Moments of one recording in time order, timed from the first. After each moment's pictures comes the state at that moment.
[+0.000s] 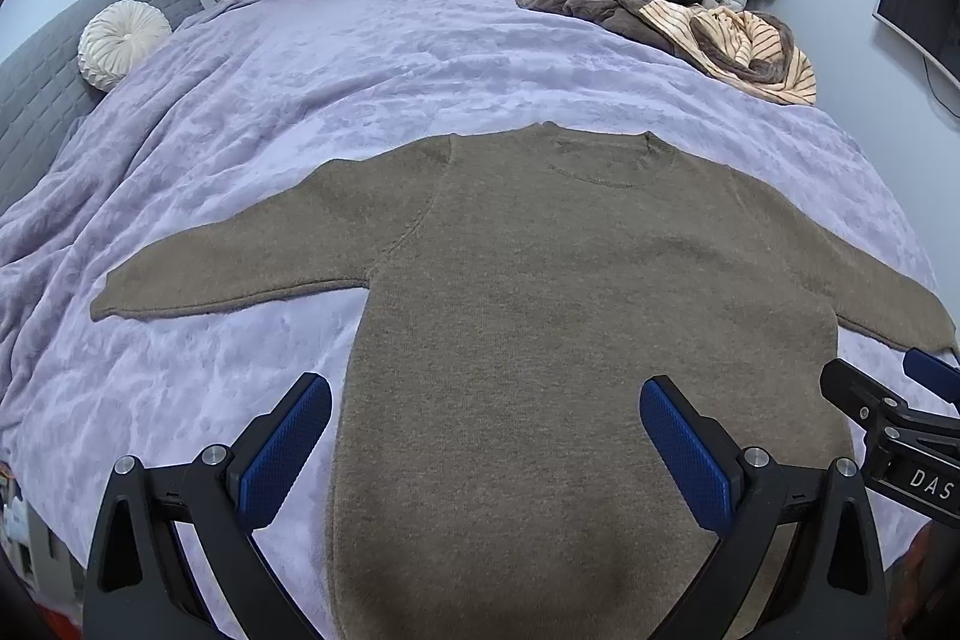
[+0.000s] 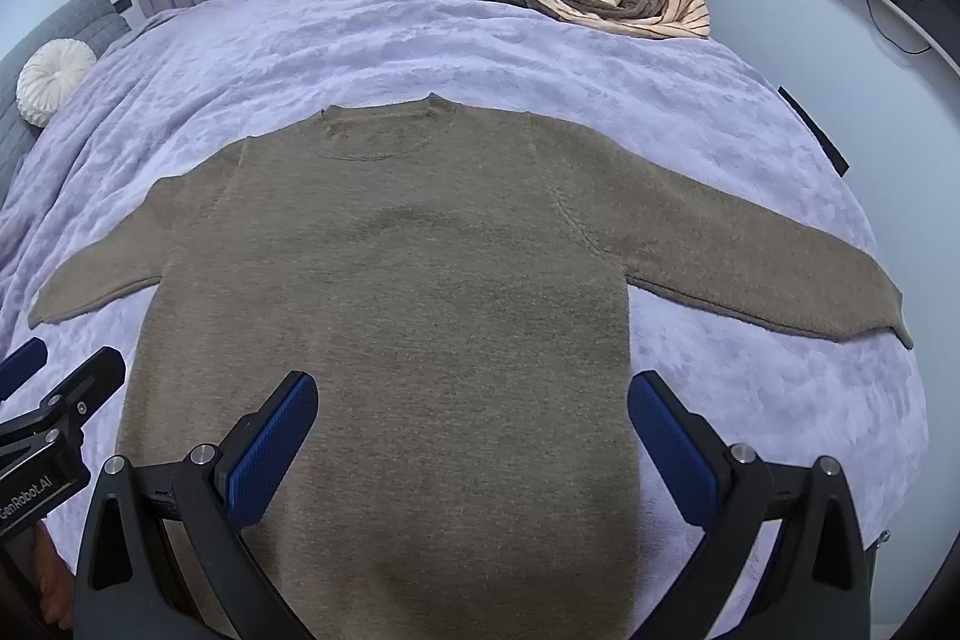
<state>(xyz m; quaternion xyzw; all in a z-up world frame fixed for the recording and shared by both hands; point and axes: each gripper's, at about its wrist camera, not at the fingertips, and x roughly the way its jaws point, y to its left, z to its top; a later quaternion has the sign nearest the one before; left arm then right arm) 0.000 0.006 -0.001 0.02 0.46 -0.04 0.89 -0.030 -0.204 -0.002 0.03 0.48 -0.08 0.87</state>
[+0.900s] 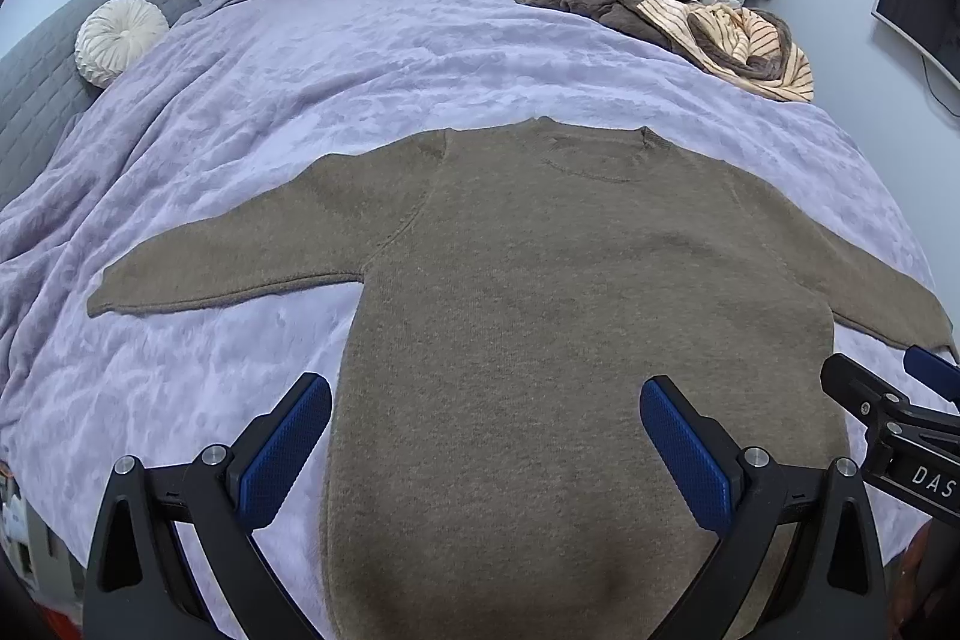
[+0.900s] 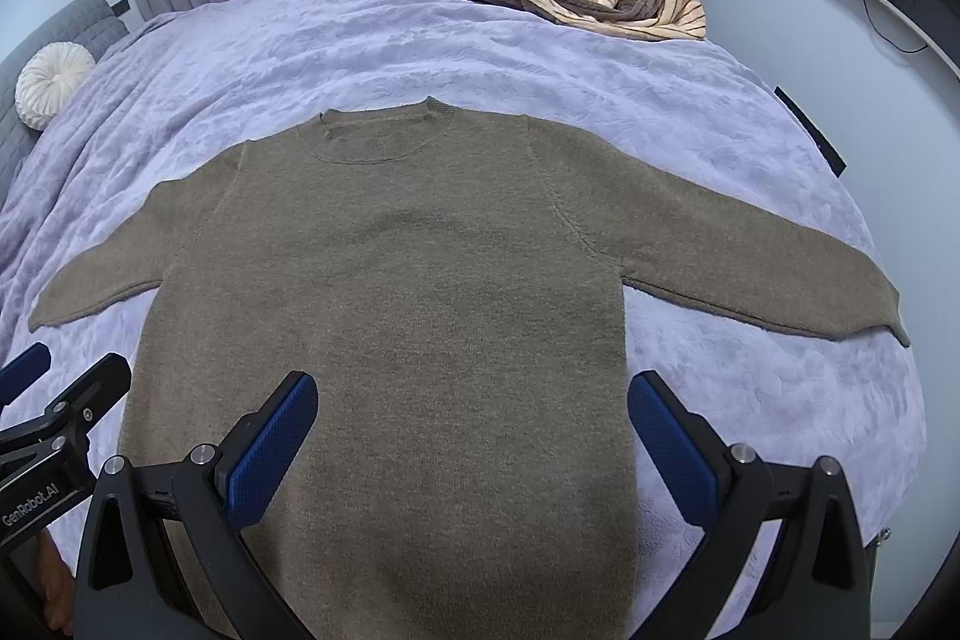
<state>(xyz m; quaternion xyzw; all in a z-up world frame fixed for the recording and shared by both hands) -0.002 0.002 -0.001 0.02 0.47 -0.04 0.88 -0.030 -0.204 0.000 0.03 0.48 -0.08 0.87</state>
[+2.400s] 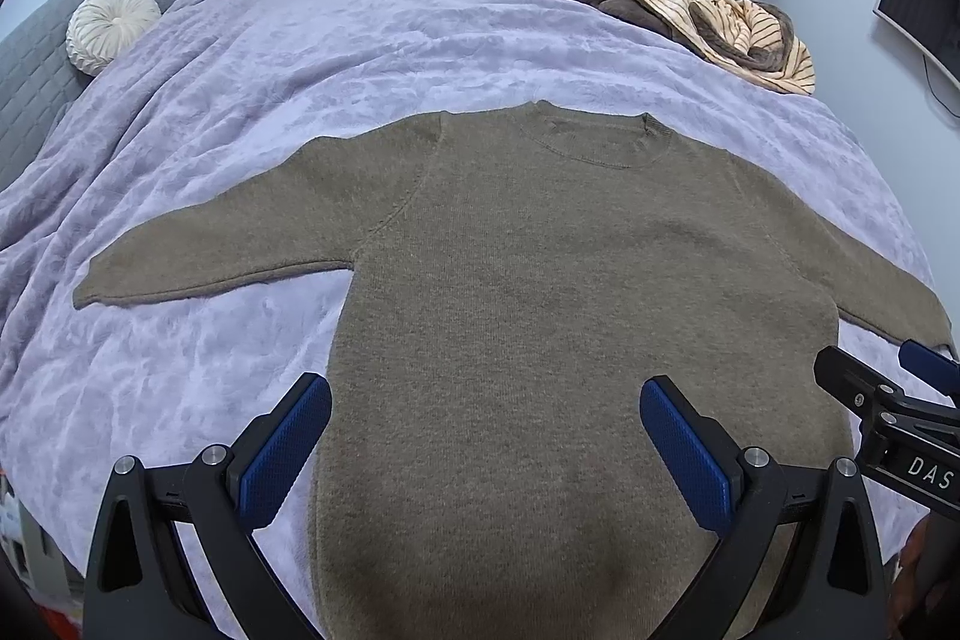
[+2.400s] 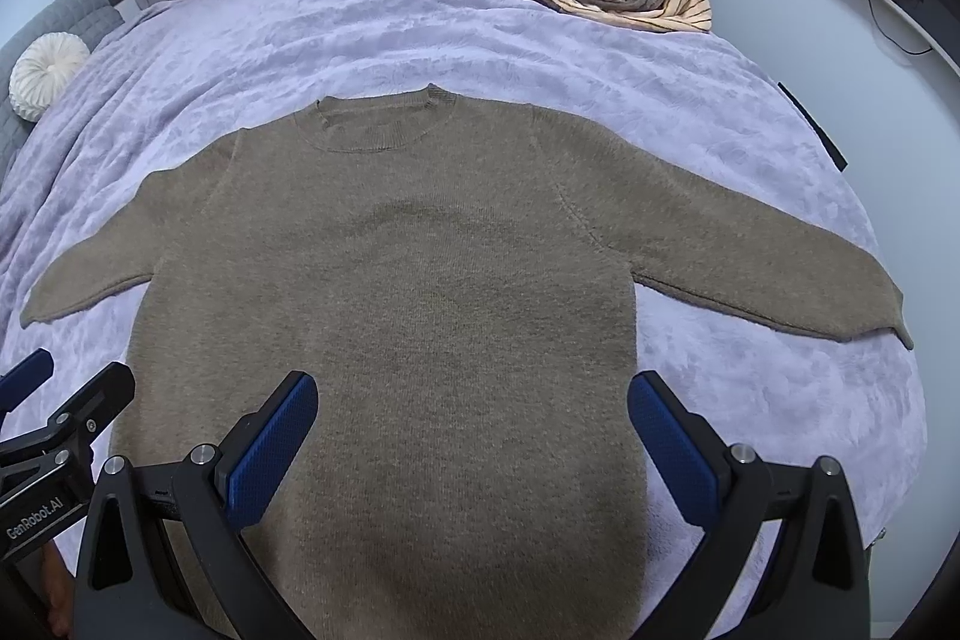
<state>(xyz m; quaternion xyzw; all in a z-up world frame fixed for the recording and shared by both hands) 0.005 0.003 -0.010 0.01 0.48 -0.05 0.88 -0.022 -0.202 -0.010 0.03 0.49 -0.08 0.87</state>
